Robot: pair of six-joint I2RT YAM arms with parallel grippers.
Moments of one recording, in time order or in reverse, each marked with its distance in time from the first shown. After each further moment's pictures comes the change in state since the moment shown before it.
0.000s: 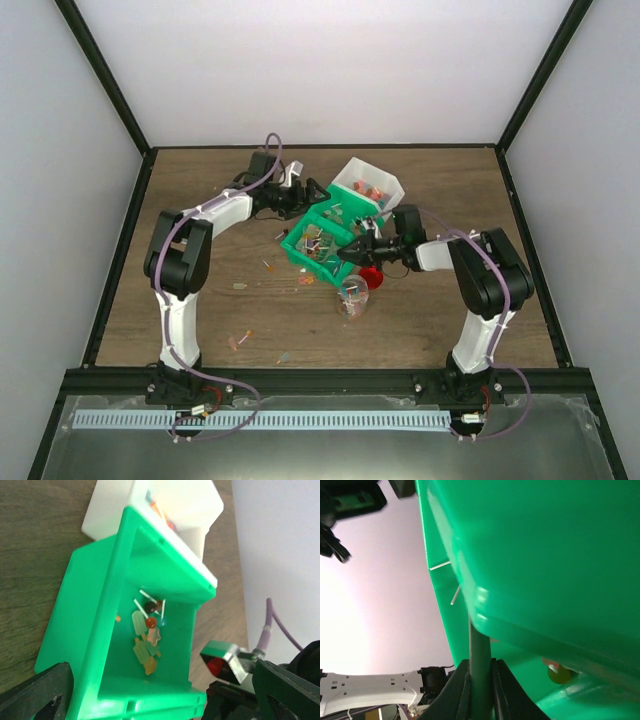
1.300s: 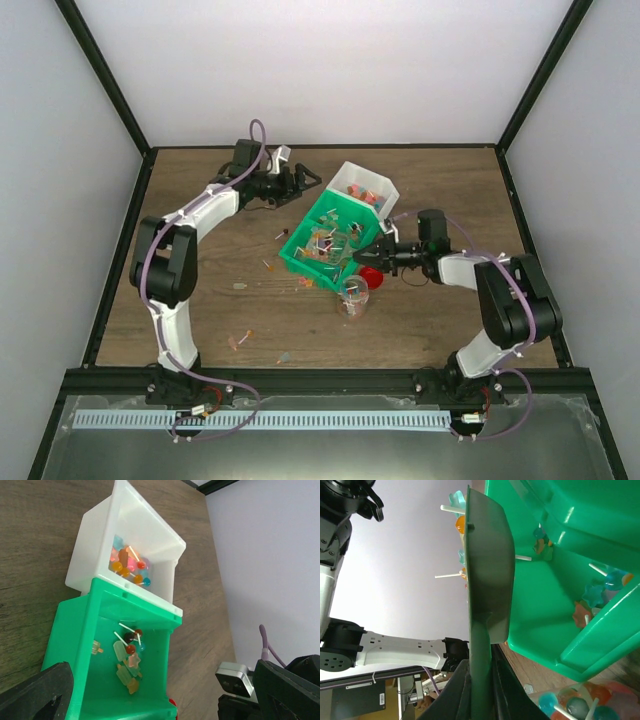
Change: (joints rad) left arm 0.051 -0.092 0.011 -0.014 0.012 -0.009; right arm -0.099 -0.218 -0.174 0.021 -0.159 -0.020
